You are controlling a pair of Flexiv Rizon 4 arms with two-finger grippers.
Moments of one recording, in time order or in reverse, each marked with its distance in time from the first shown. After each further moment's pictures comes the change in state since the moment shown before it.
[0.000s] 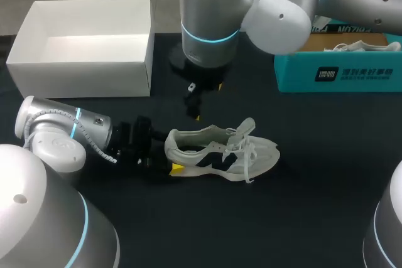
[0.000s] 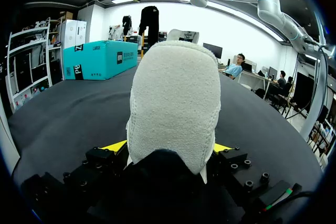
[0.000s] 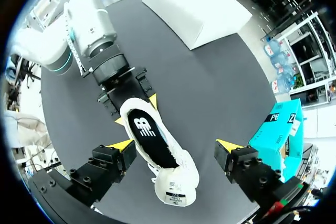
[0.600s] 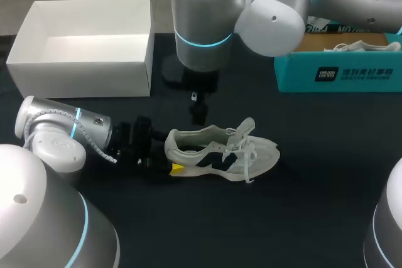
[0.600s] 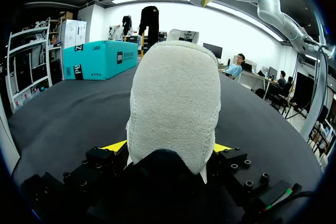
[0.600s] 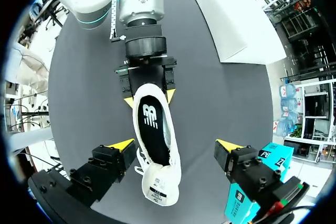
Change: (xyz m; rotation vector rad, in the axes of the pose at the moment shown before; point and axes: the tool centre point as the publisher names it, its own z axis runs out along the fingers) left arm 0.000 0.000 0.000 0.000 0.000 0.000; right arm 0.008 0.000 0.002 0.023 0.007 -0.375
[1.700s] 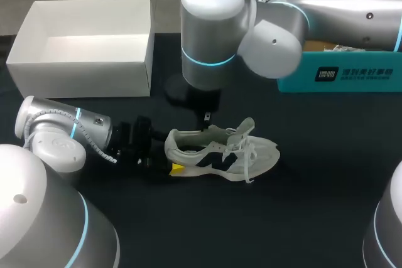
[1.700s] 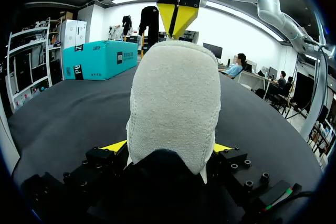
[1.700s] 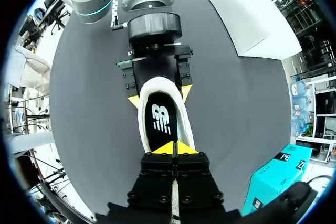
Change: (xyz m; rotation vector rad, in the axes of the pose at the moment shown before) left arm 0.000 0.000 0.000 0.000 0.000 0.000; right arm 0.023 -0.006 0.058 -0.021 0.095 0.027
